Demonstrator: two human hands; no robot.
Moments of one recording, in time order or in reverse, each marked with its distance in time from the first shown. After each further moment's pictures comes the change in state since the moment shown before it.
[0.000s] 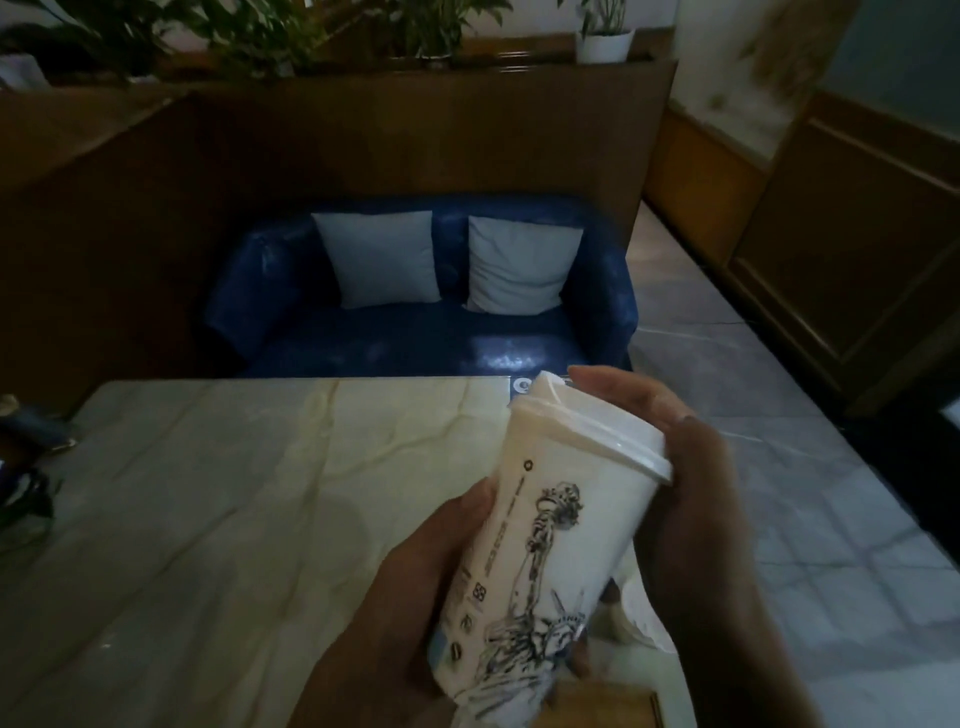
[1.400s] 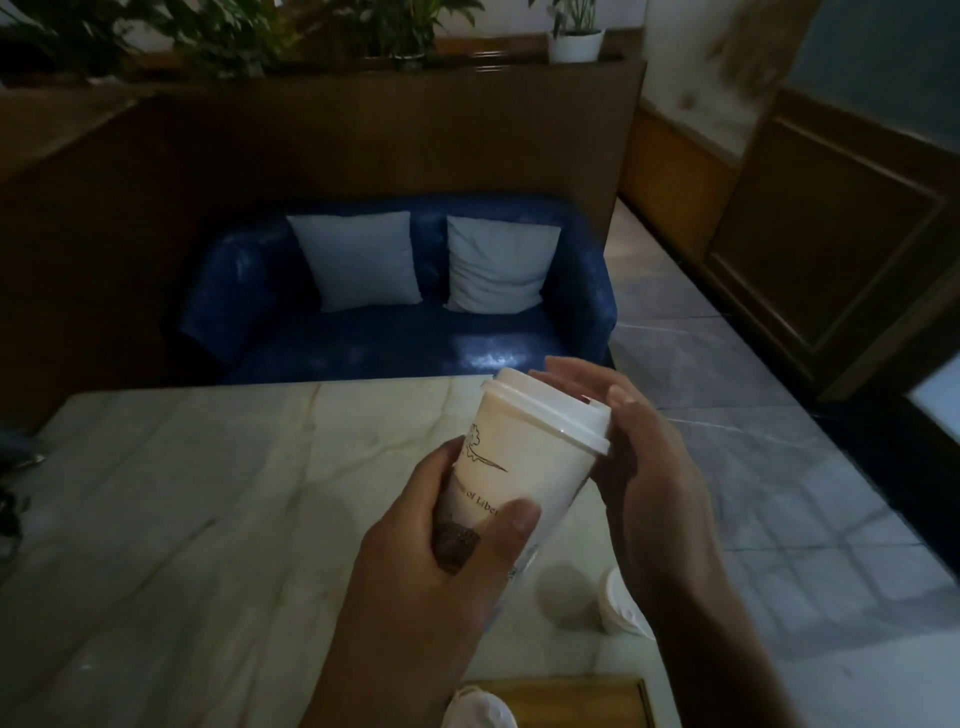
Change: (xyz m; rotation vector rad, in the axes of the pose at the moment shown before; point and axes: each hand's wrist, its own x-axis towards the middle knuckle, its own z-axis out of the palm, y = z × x) left_hand -0.002 -0.004 0.016 0.840 0.564 0.427; right_hand 0.007 0.020 -0.004 -0.032 0.034 0.089
